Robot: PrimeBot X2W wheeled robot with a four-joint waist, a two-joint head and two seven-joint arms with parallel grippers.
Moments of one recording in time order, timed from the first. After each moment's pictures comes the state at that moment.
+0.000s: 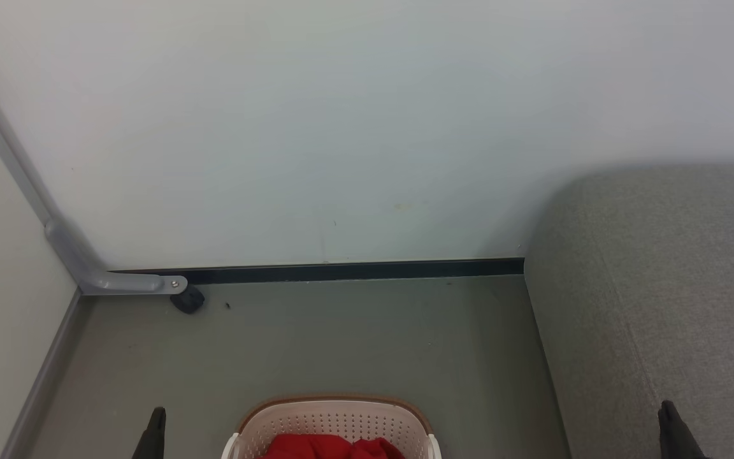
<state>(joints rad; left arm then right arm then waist) -0.05 0.03 0.08 0.33 -1.60 -0.12 0.11 -0.05 -0.03 -0.13 0.33 1.59 0.11 0.11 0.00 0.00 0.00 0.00</state>
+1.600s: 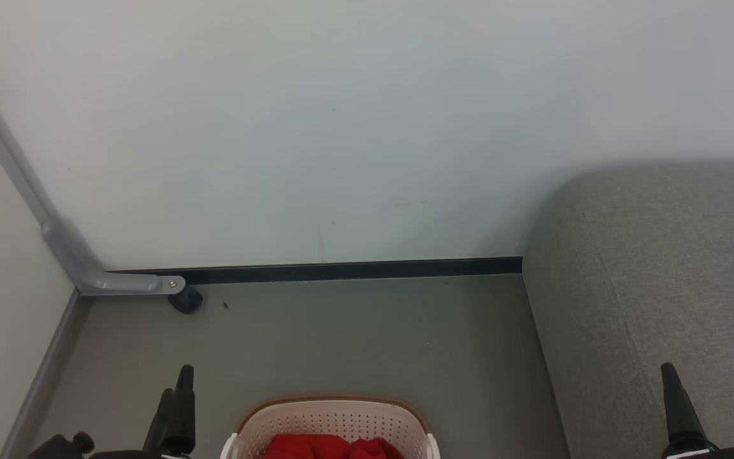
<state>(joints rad) -0.08 0.06 -0.06 0.28 -1.16 -0.08 -0.06 -0.05 -0.14 0.00 0.29 1.17 0.10 -0.05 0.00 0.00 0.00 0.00</state>
